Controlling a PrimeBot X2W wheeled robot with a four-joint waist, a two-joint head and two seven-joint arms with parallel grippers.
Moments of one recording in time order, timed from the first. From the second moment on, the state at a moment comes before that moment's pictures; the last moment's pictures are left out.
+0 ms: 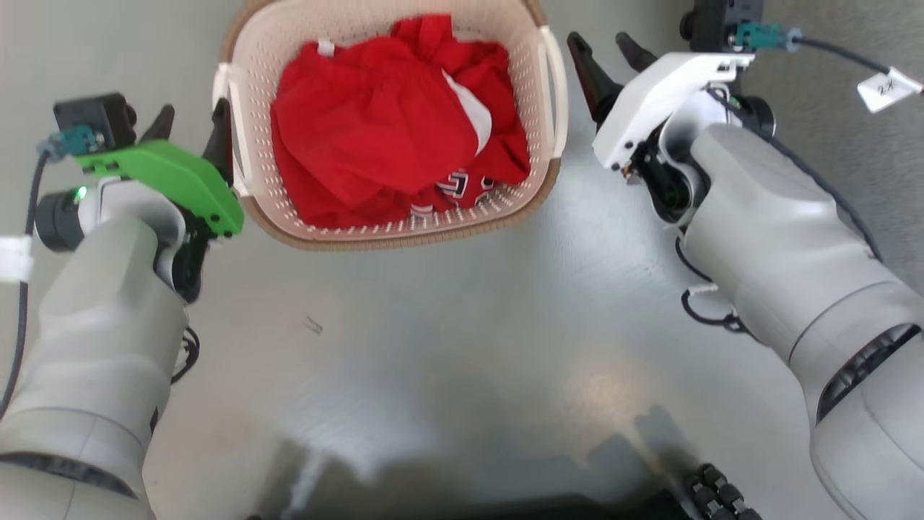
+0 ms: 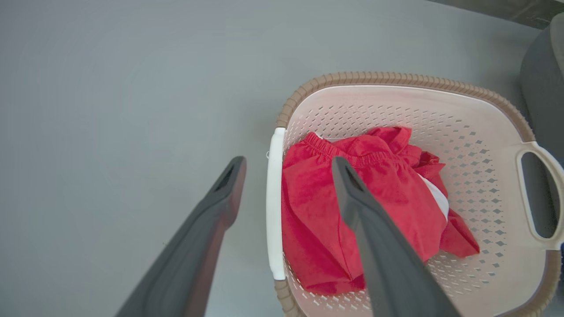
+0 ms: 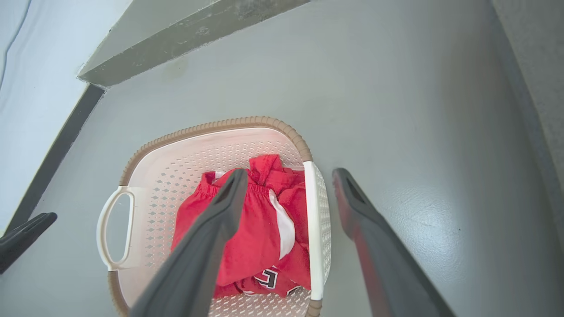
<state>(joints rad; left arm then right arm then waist) -1.00 0.13 -0.62 1.16 -0.84 -0.13 -0.25 -1.12 -0.06 1.04 1.14 1.20 0.07 -0.21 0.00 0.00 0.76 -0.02</state>
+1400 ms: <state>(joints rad) -0.50 0.22 -0.25 0.49 -0.57 -0.08 -0.25 -0.72 -0.18 0.62 0.66 0.78 -0.01 -0.25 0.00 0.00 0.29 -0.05</state>
